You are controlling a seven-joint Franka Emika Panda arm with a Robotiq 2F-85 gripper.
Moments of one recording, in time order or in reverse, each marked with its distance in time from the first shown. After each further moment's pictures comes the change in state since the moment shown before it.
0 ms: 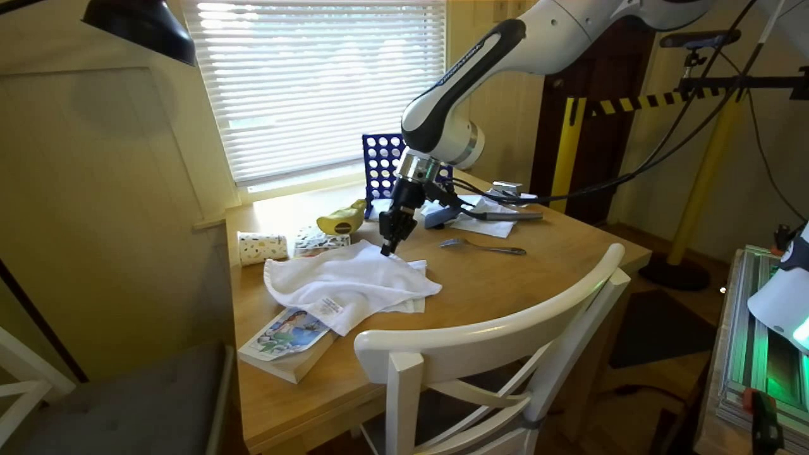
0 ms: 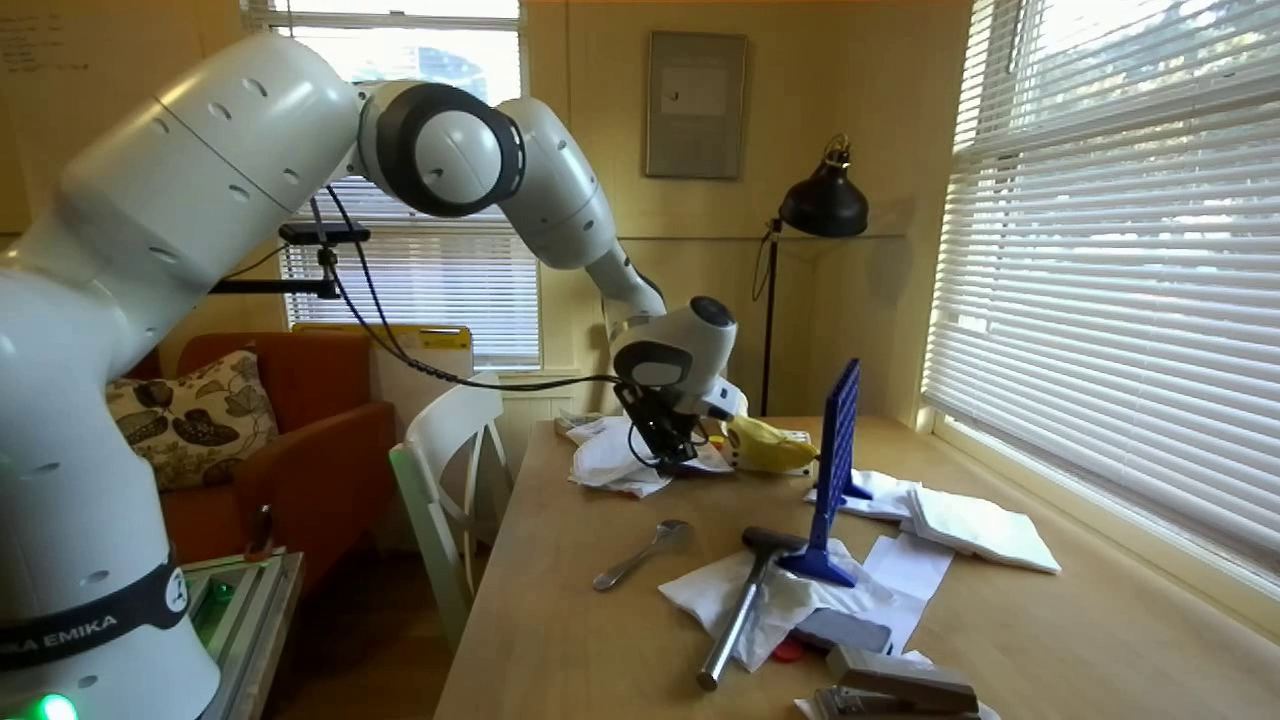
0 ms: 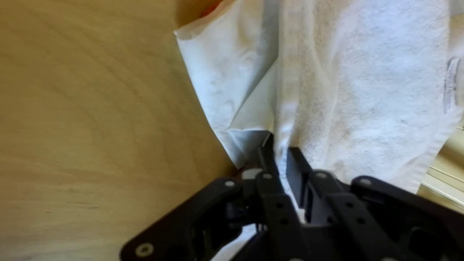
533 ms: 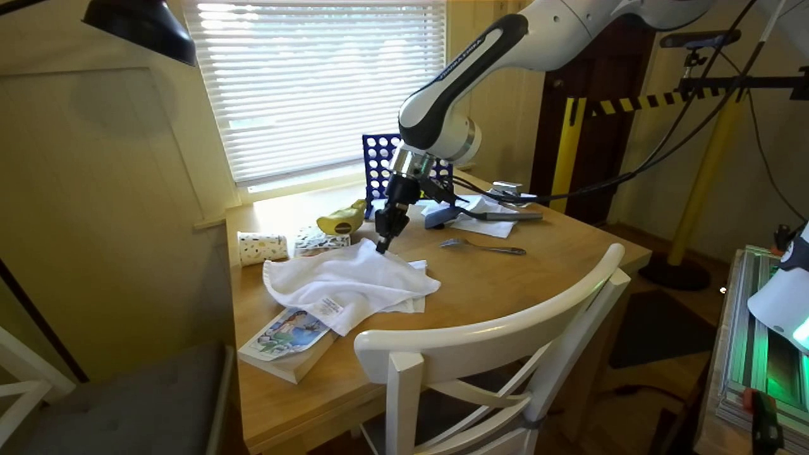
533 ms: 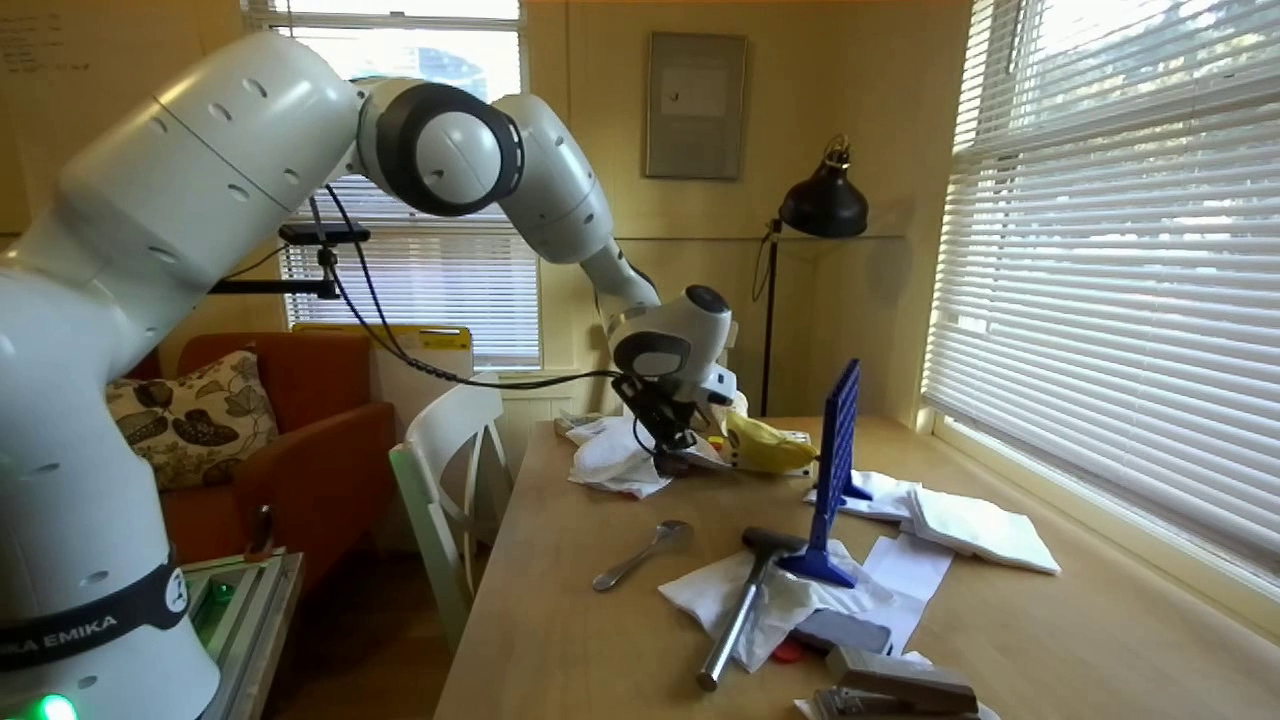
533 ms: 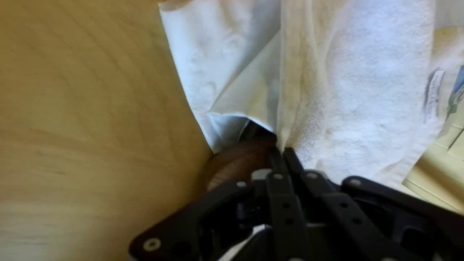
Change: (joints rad) arm -0.001 -0.008 0.028 0.015 -0.068 0.000 -0.036
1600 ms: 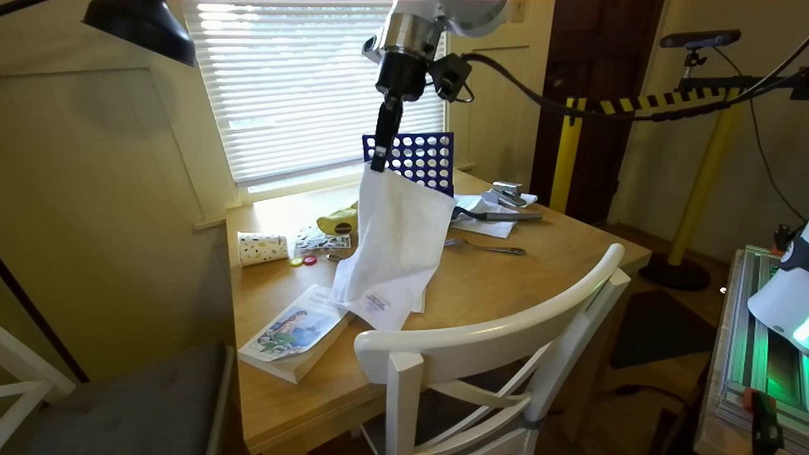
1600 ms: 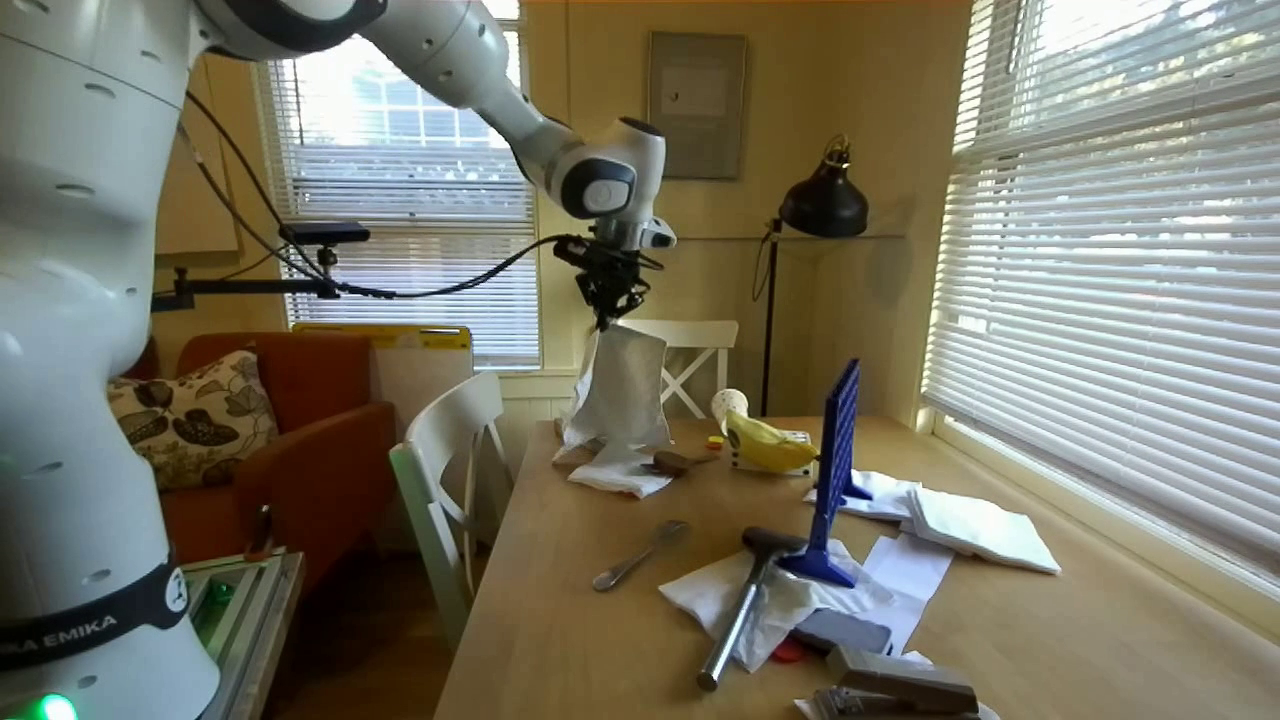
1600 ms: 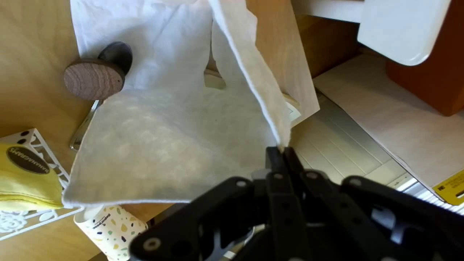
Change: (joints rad) arm 0.027 -0.486 0.088 -0.155 -0.097 -0.295 -0.097
